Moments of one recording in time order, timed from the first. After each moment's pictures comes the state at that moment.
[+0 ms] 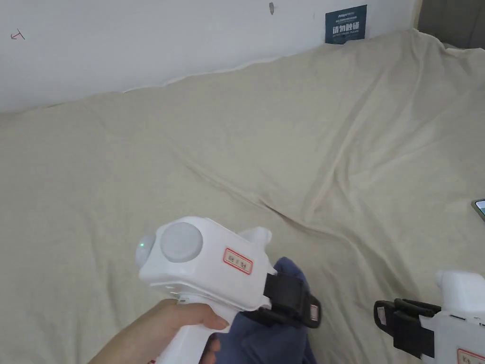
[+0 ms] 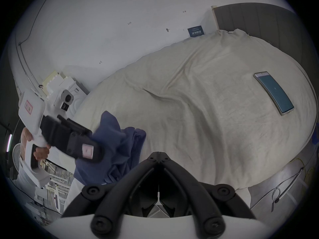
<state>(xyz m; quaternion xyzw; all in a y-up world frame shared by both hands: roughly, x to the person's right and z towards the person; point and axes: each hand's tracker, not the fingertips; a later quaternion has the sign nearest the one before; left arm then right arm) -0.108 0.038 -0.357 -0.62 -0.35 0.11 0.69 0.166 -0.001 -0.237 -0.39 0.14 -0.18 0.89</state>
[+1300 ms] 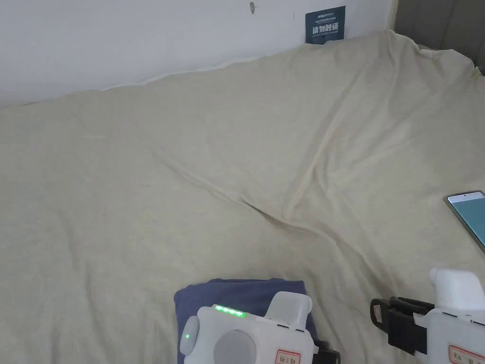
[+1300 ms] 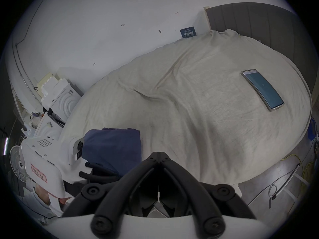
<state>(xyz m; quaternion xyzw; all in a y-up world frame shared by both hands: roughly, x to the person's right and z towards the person) -0.052 -0.026 -0.279 -0.56 -0.39 0.07 0.73 0.181 0.003 -0.222 -0.39 0.11 -0.18 0.90</state>
